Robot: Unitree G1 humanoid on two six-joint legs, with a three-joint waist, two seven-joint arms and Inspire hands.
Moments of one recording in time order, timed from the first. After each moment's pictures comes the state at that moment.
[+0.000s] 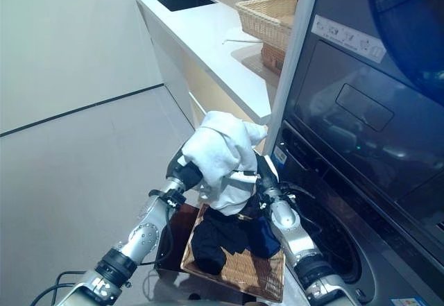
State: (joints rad) left arm -0.24 0.21 -0.45 0.20 -1.08 -0.11 -0.04; right arm -0.22 -0.34 0.34 0.45 0.30 -0.19 -0.06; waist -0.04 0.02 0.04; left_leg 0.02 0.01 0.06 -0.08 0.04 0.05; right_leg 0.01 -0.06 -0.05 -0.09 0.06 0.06
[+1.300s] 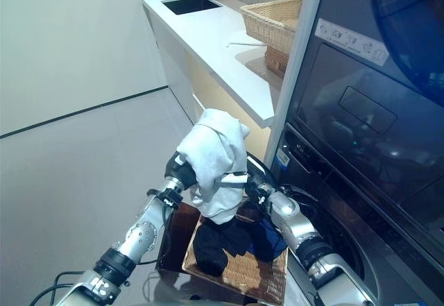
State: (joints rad) left arm -0.24 0.22 -0.44 0.21 -1.15 -0.11 -0.09; right arm -0.37 -0.39 0.50 0.56 0.57 -0.13 0.23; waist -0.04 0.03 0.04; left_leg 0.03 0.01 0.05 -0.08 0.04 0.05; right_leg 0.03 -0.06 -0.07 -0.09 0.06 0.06
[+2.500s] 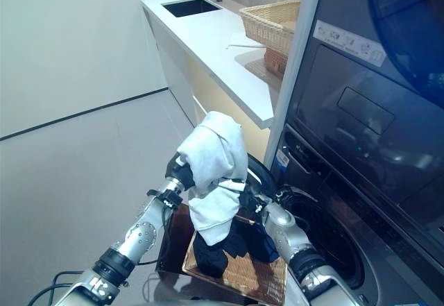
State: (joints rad) left arm -0.24 0.22 -0.44 0.21 -1.13 -0.11 -0.11; right arm -0.23 -0.28 0.38 0.56 0.69 -0.13 0.25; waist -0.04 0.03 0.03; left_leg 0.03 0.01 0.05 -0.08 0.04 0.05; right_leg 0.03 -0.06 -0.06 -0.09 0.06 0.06
